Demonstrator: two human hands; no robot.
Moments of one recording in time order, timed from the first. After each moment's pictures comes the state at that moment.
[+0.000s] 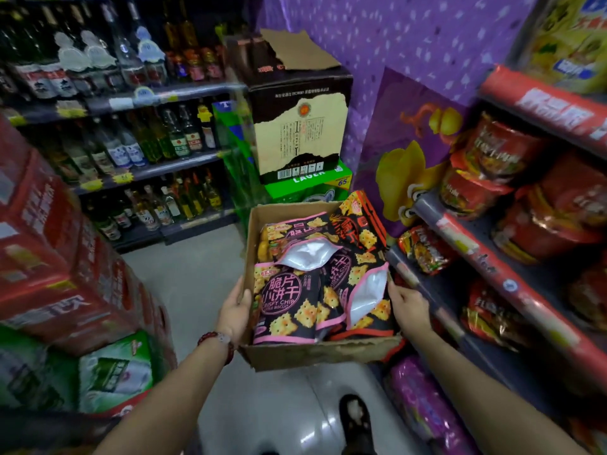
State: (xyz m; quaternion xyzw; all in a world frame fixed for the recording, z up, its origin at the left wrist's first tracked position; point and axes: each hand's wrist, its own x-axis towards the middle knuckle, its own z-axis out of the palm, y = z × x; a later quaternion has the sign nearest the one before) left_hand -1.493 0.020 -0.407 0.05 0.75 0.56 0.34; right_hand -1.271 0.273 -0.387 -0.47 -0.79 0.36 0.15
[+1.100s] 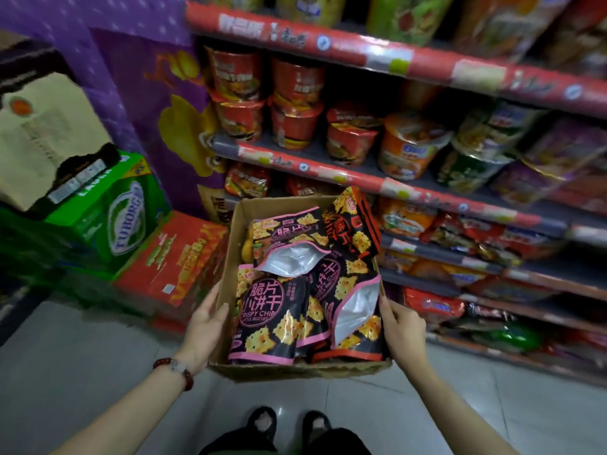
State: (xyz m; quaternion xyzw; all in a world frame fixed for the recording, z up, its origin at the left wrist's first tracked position) left_hand -1.383 0.028 -0.372 0.38 0.66 0.39 0.53; right_hand -1.056 0.014 -0.352 -0.76 -0.52 0.25 0.31
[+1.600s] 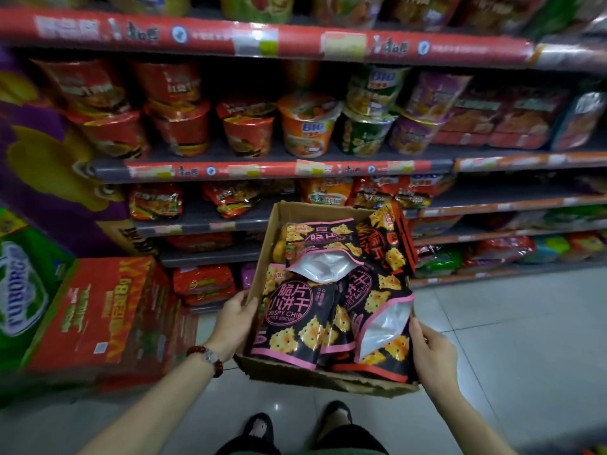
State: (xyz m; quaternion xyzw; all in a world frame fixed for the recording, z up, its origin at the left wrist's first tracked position) left_hand -1.274 0.072 -0.361 0.54 0.60 0.18 0.56; right_hand -1.000 -0.110 -0.350 -0.87 -0.28 0.21 0.35
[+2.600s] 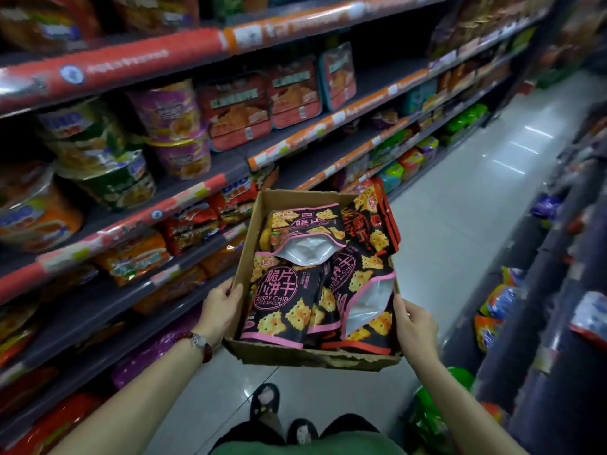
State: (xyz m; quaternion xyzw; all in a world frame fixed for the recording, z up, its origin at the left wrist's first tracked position) left_hand -0.945 0.078 -0.353 0.72 0.41 0.06 0.56; right_hand -0.803 -0.219 -0.347 -0.90 -0.03 0.11 0.42
